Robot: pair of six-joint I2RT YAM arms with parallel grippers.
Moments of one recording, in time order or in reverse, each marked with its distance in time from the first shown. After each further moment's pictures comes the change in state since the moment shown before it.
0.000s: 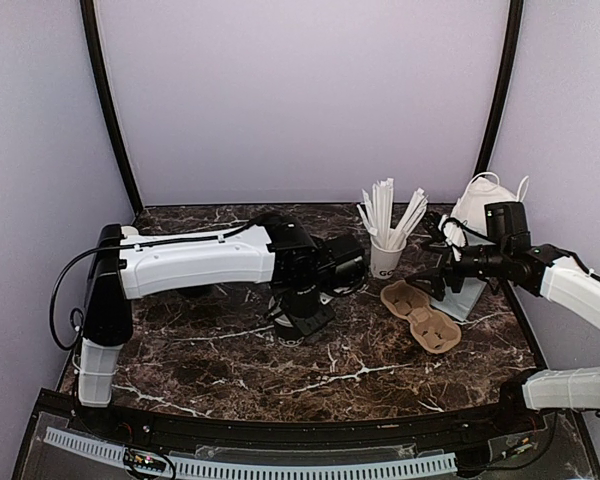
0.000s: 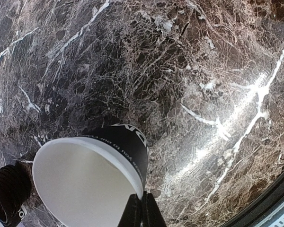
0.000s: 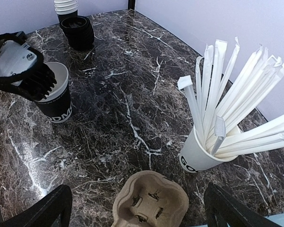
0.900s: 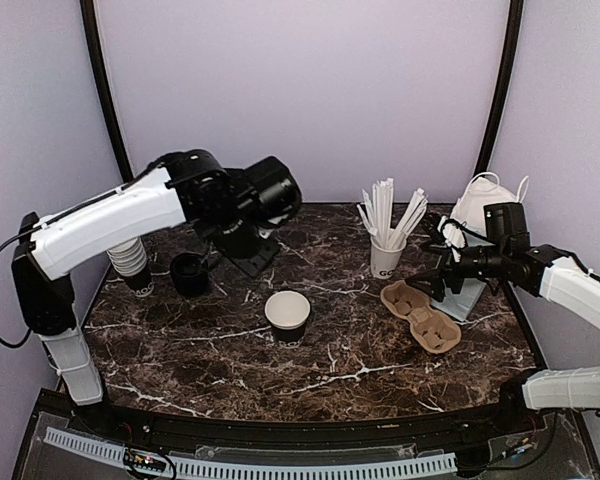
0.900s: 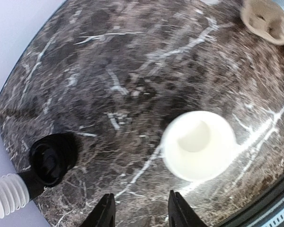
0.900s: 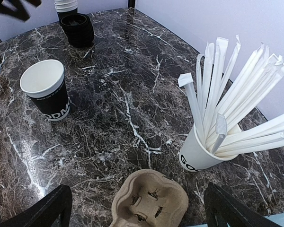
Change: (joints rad) left arm 0.100 -0.251 -0.008 -0.095 -0.101 -0.061; right arm 0.000 0.003 -0.005 0.000 0.005 -0.011
